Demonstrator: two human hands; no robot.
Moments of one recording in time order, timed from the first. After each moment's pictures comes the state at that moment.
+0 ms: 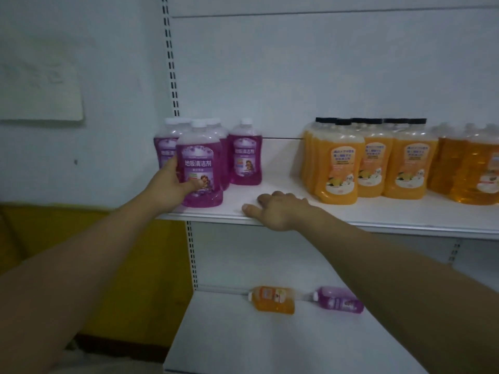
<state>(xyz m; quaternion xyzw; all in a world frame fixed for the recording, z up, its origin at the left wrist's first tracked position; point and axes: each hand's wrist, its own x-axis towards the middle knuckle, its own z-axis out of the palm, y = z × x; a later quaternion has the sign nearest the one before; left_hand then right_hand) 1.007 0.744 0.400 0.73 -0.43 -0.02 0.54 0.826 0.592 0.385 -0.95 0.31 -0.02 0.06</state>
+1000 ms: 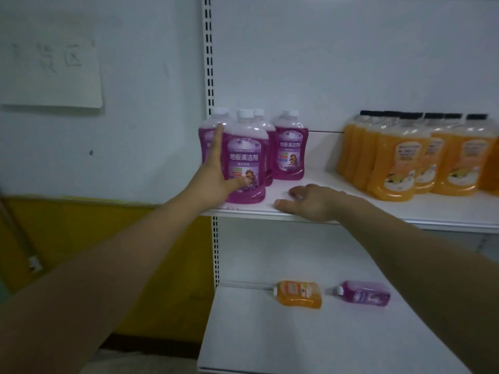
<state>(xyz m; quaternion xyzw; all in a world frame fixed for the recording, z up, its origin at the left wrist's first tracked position) 1.057 0.759 0.390 0.65 -0.53 -0.05 0.54 0.880 0.611 0.387 -0.93 0.37 0.00 0.07</state>
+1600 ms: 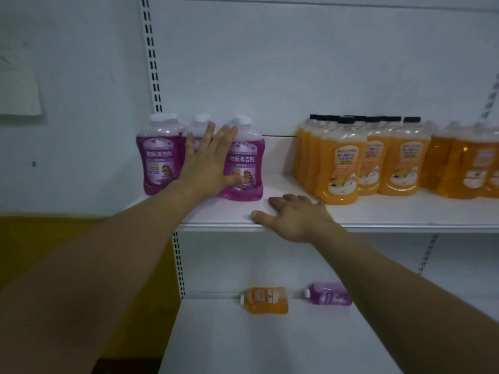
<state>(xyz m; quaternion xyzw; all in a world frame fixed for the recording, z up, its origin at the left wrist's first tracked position) 1.022 0.654 0.413 0.75 -0.56 0.29 0.19 0.820 0.579 0.370 -0.93 0.37 -0.04 0.01</state>
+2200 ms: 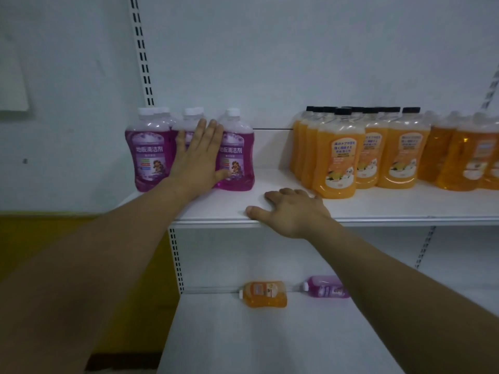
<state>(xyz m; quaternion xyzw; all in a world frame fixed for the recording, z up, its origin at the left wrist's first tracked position) 1.031 0.653 0.407 0.78 -0.53 0.31 0.09 0.820 0.580 0.370 -0.93 0.37 -0.06 0.01</state>
